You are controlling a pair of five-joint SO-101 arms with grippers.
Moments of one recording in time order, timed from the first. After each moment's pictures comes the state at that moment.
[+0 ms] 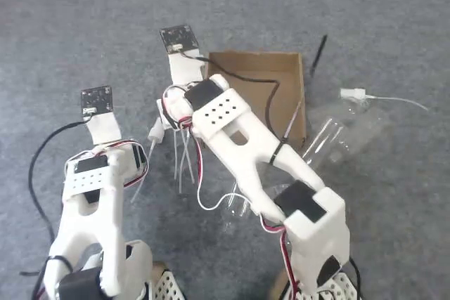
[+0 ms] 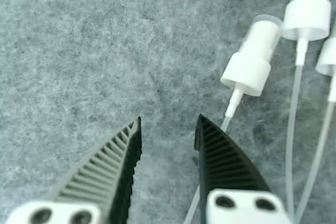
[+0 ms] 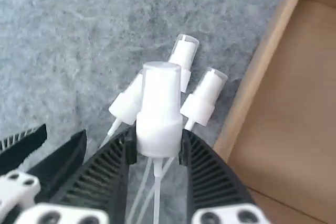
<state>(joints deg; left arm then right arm) -20.1 -26.9 66.7 38.7 3.7 -44.0 21.5 -16.3 65.0 -22.5</state>
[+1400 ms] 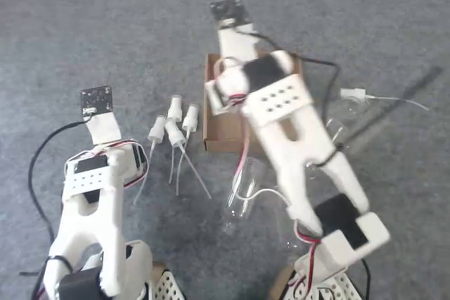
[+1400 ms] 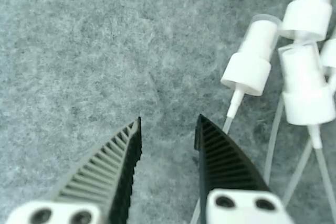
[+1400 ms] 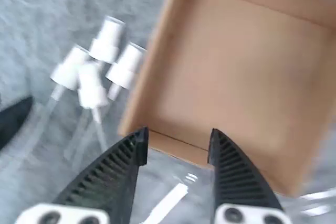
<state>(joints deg) -20.1 -26.9 66.7 38.7 3.6 -31.5 6.0 -16.4 83.9 -10.2</state>
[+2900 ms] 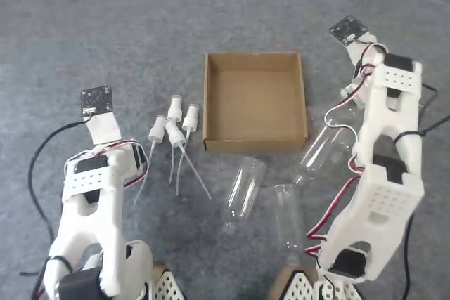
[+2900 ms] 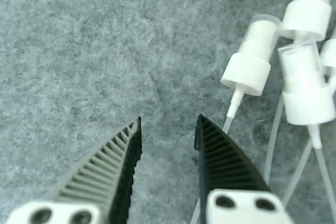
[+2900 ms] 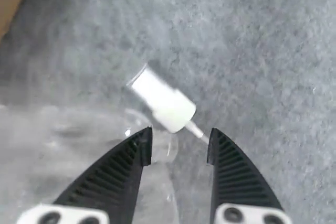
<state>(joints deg) -20.1 -26.9 66.7 38.7 3.6 12.0 30.9 -17.1 61.5 48.7</state>
